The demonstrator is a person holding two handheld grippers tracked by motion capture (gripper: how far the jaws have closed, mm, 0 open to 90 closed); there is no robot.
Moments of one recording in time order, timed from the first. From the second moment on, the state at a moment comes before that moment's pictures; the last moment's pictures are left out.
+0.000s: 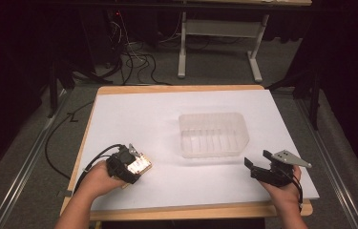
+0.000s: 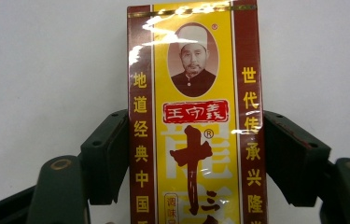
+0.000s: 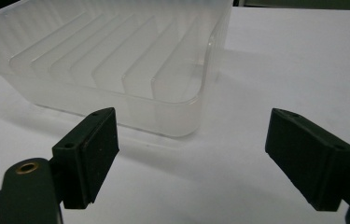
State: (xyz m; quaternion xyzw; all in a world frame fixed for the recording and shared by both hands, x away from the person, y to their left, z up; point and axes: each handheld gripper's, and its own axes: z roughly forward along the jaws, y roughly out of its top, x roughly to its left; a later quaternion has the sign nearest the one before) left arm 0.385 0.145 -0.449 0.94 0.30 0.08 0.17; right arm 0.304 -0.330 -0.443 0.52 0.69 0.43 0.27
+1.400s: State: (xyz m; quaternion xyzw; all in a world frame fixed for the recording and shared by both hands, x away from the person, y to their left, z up) left arm 0.372 0.150 -0.441 0.91 0.32 0.06 0.26; right arm 0.300 -0.330 -0.437 0.51 0.68 0.45 0.28
